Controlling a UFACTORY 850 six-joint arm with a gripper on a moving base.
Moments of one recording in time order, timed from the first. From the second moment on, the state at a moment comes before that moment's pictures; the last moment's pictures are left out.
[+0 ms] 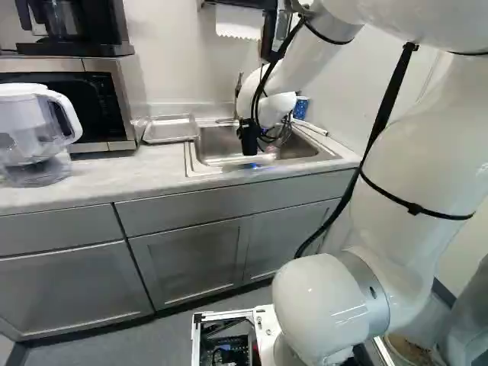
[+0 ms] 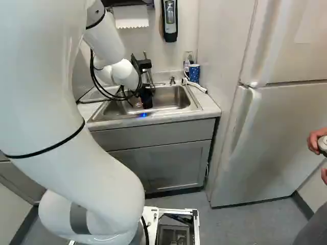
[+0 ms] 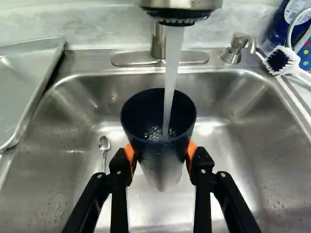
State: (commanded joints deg) arm 4.7 -2.3 -46.1 4.6 7.0 -6.4
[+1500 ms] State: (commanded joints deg) arm 4.7 -2.3 -46.1 4.6 7.0 -6.4
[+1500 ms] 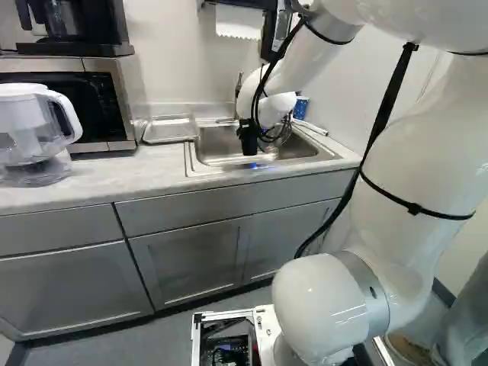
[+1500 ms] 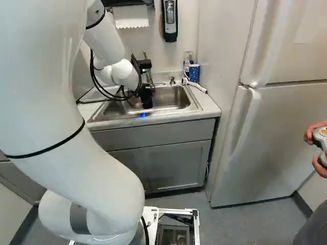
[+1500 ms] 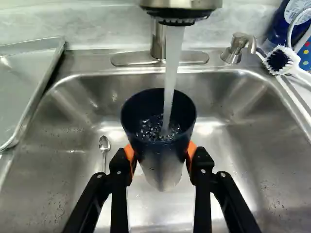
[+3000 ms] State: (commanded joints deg) arm 4.7 -2.3 -46.1 4.6 7.0 -6.4
